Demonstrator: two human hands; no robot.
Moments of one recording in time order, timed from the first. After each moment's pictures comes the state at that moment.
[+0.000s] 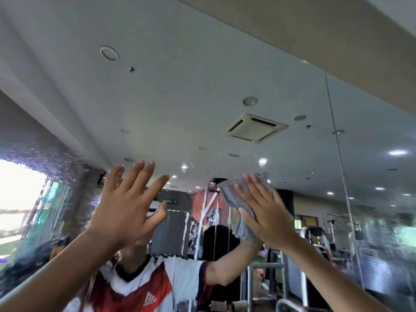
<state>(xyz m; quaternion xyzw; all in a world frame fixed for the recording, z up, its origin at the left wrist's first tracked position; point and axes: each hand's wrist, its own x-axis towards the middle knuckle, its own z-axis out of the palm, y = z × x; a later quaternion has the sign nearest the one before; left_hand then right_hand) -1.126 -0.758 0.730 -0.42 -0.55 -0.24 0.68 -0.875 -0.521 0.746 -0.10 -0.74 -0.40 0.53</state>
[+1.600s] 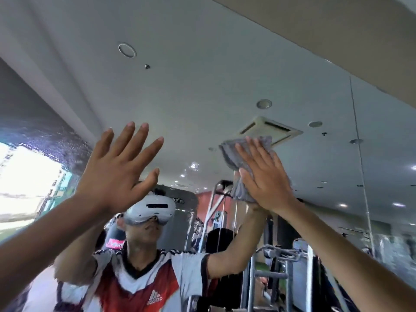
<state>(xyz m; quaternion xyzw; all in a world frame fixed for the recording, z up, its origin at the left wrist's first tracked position) -1.145 -0.762 0.774 -0.39 -0.59 -0.26 0.66 -0.897 -0.529 0.841 -0.09 -0.74 -0.39 0.54</state>
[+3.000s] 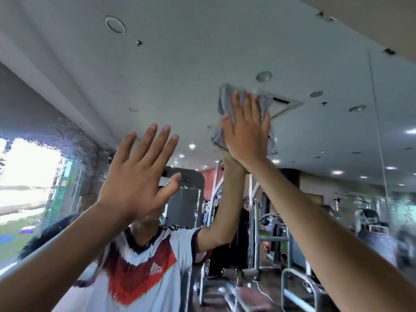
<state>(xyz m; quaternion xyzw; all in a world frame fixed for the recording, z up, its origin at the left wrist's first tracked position) -1.179 -0.799 0.729 -0.42 -0.57 -0.21 0.67 -1.014 -0.641 0.844 -0.23 -0.67 -0.28 0.65</state>
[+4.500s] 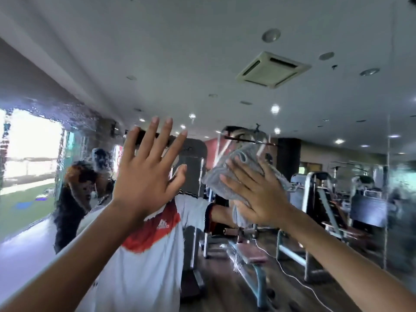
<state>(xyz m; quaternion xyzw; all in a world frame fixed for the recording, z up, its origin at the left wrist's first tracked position) -1.180 -0.802 0.662 -0.43 -0.56 -0.23 0.67 -0.962 -0.597 0.656 0.01 -0.74 -0.51 0.45</state>
